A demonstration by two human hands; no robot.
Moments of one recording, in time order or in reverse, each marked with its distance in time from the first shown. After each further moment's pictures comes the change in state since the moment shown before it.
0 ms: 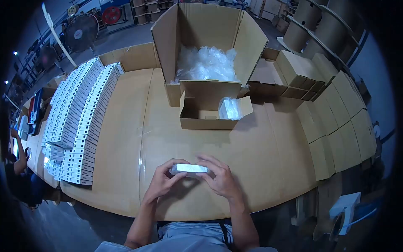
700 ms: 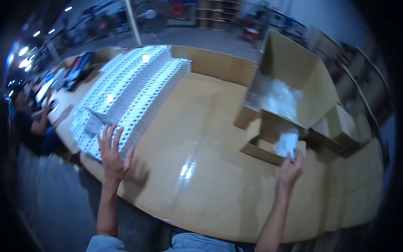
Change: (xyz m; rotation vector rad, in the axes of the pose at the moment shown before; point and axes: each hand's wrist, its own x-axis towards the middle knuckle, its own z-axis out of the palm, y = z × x) left_hand -0.119 0.076 -0.230 1.551 0.871 0.159; right_hand 0.106 0.068 -0.019 -0.222 0.654 0.297
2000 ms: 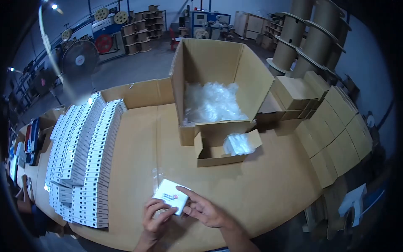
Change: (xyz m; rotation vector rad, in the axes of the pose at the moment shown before) left_hand -0.013 0.157 0.053 -0.906 -0.070 0.436; right_hand -0.138 -0.101 0.010 1.051 -0.997 0.426
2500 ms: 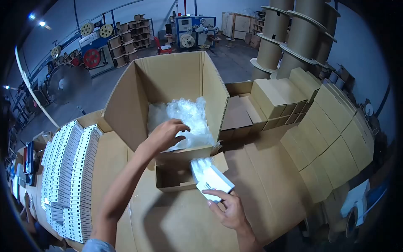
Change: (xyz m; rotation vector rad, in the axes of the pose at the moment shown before) left_hand 0.341 -0.065 0.211 0.089 -0.607 0.238; right_hand -0.034 -0.127 -0.153 -0.635 0.477 -0.223
